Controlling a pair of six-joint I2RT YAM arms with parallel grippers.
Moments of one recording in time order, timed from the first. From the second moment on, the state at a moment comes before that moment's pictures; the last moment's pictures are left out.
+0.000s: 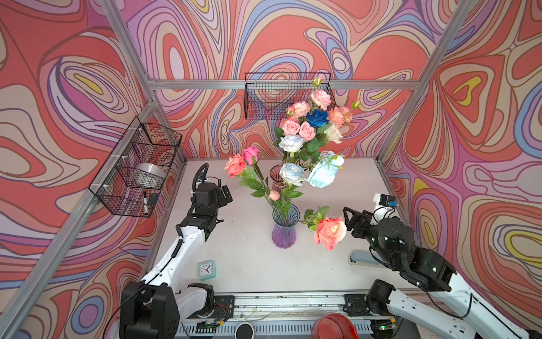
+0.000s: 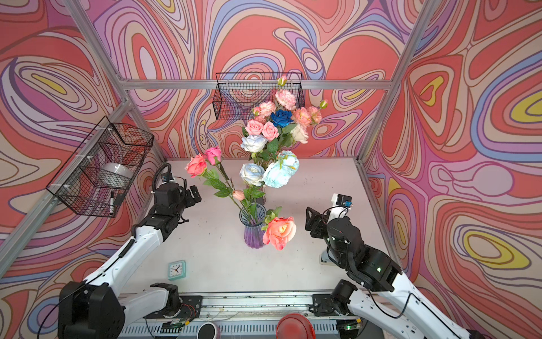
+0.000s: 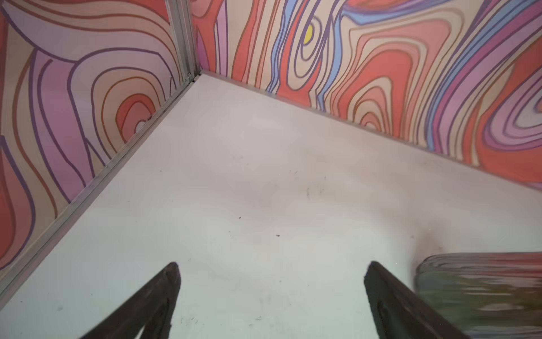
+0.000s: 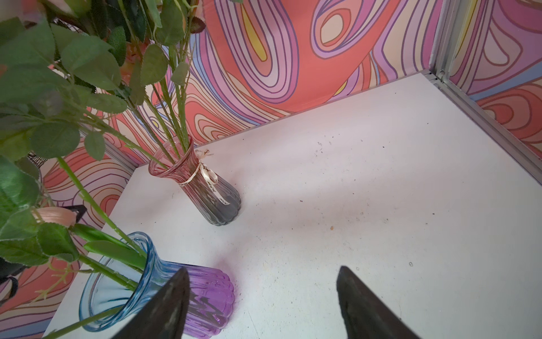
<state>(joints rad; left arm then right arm) -0.13 1.18 0.75 -0.09 -0.30 -0.34 0.78 0.60 0.87 -0.67 0.55 0.65</state>
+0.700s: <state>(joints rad) -0.09 1.47 0.39 0.64 -0.42 -0.06 0.78 0.63 0.87 -0.67 0.60 0.64</state>
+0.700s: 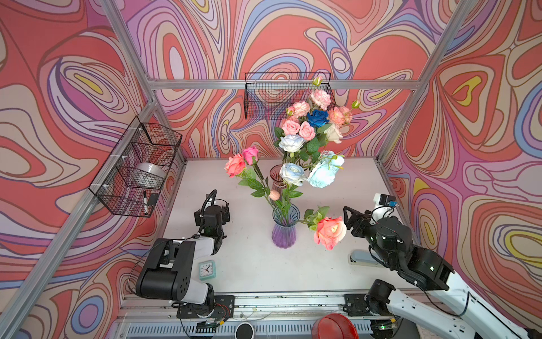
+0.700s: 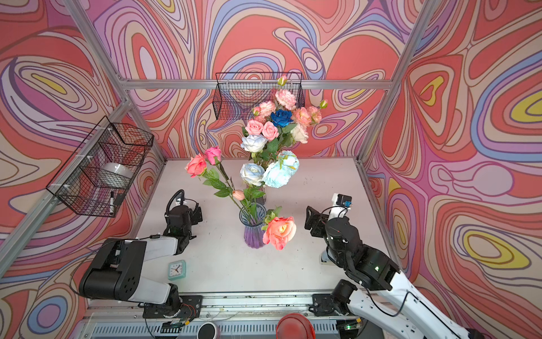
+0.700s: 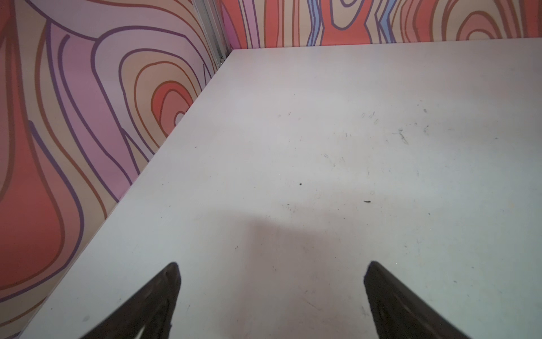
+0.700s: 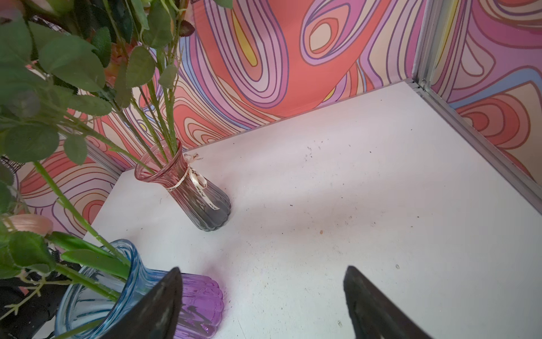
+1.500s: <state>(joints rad) -0.03 1.54 0.36 0.79 -0.22 -0.06 0.72 0.87 0.80 -0.49 0.86 0.55</state>
